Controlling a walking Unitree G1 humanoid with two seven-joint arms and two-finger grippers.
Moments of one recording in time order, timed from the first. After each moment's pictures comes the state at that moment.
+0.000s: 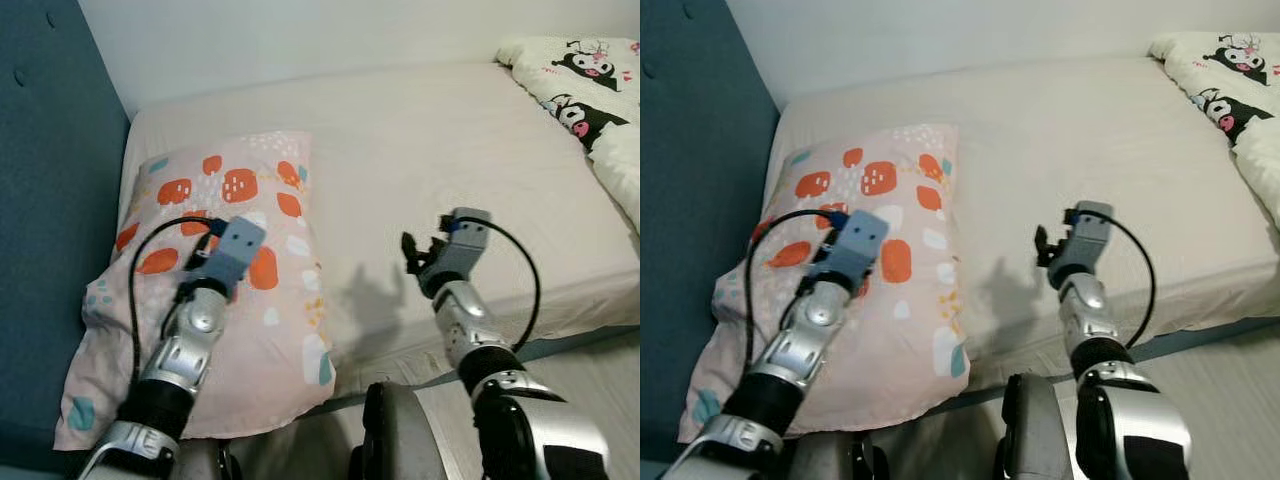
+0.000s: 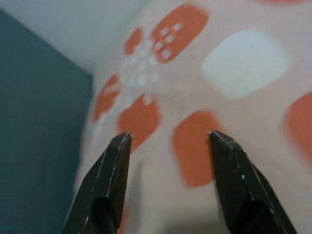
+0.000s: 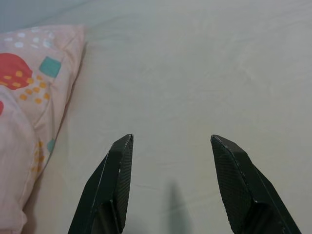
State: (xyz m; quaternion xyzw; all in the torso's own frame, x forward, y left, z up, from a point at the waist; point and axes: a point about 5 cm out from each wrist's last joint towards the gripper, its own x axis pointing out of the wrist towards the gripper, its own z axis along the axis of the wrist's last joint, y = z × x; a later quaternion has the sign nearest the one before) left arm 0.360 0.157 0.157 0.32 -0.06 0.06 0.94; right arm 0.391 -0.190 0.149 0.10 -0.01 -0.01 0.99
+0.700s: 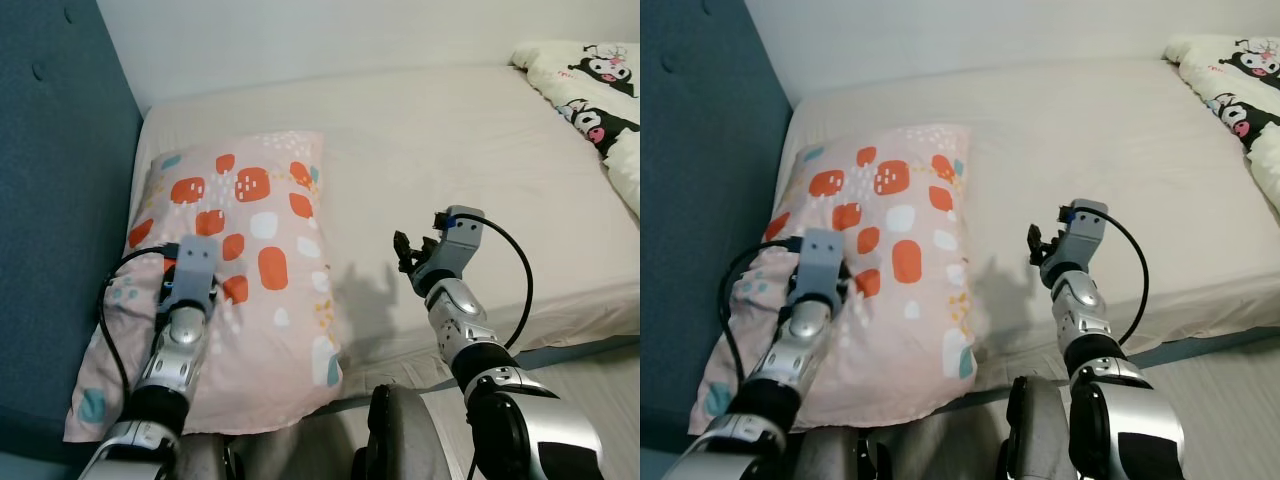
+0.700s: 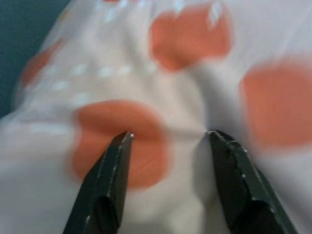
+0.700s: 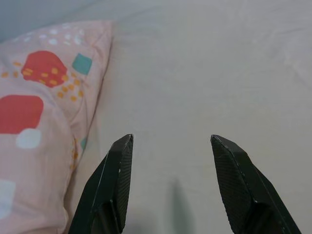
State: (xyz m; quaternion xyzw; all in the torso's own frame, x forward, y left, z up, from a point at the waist) left arm 0.374 0.167 0.141 -0.02 0.01 0.09 1.00; right arm 0.394 -0.177 0.152 0.13 0.00 0.01 0.99
